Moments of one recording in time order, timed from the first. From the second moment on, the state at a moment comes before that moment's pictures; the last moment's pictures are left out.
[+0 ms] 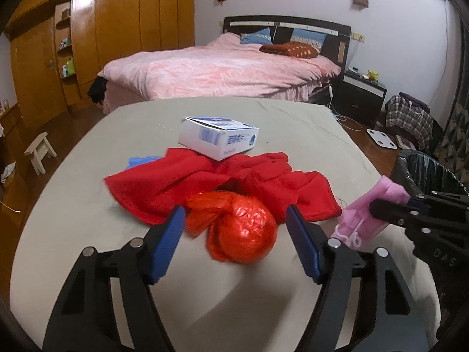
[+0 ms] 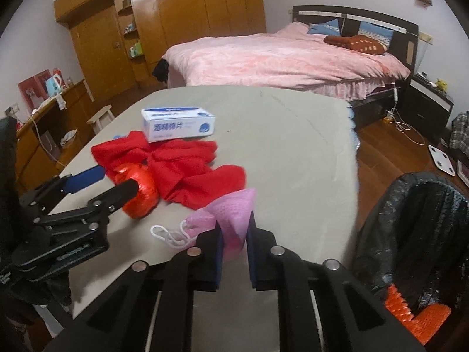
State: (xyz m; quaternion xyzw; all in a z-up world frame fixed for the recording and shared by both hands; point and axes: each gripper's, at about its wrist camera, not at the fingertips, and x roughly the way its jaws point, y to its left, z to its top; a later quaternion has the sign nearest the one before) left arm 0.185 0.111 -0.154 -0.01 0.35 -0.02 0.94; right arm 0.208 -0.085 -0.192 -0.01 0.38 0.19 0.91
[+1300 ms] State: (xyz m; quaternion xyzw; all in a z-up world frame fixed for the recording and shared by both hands) left arm 0.129 0.067 -0.081 -0.01 0.29 -0.07 0.95; right arm 0.151 -0.136 -0.120 0.03 0.30 0.19 0.94
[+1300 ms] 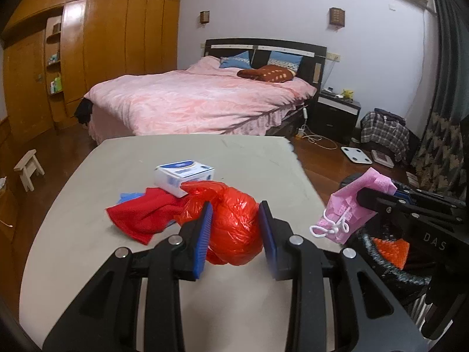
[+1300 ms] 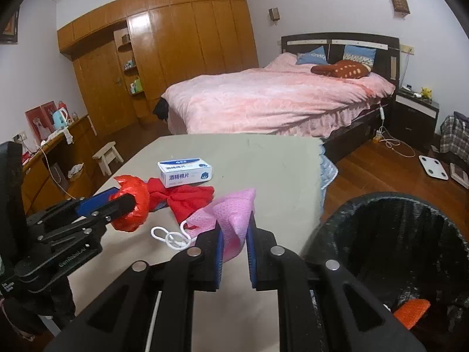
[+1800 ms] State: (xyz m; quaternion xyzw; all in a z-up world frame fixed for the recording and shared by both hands) left arm 0.126 0.003 -0.064 0.01 0.27 -0.14 0.95; right arm 0.130 -0.207 -0.100 0.05 0.27 0.12 0.96
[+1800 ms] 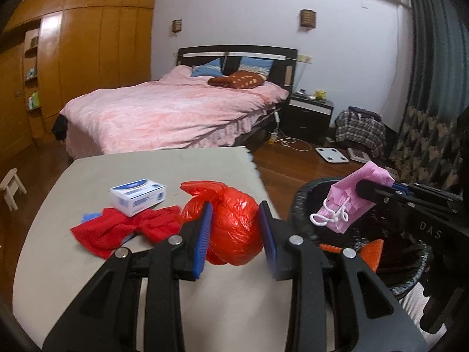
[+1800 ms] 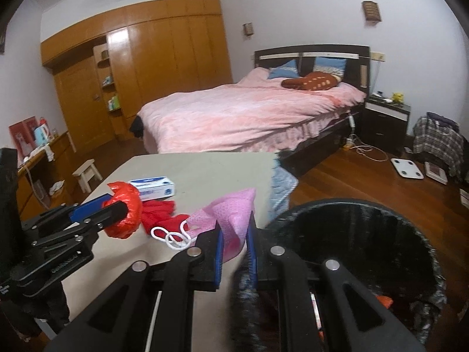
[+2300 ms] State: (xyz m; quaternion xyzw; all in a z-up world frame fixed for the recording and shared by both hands) left arm 0.129 -0.074 -0.065 0.03 0.26 -0.21 0.94; right arm 0.109 -0.282 -0.094 0.06 0.25 0.04 0.96
